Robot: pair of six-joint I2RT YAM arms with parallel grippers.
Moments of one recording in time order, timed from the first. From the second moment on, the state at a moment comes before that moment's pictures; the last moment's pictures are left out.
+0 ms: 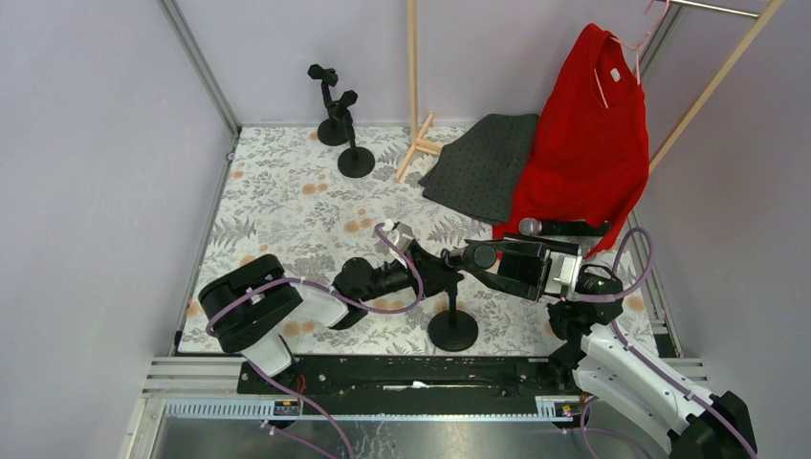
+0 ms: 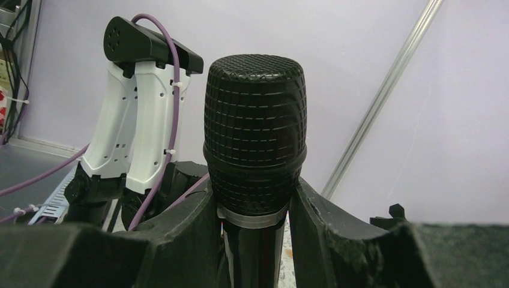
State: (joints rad) left arm -0.95 1.60 0.43 1.42 0.37 -0.58; right arm 0.59 0.71 0.35 1.13 -0.77 0.12
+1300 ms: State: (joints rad) left arm -0.93 1.49 0.37 1.32 0.31 -0.54; right arm 0.61 0.70 0.35 0.96 -0.77 -0.10
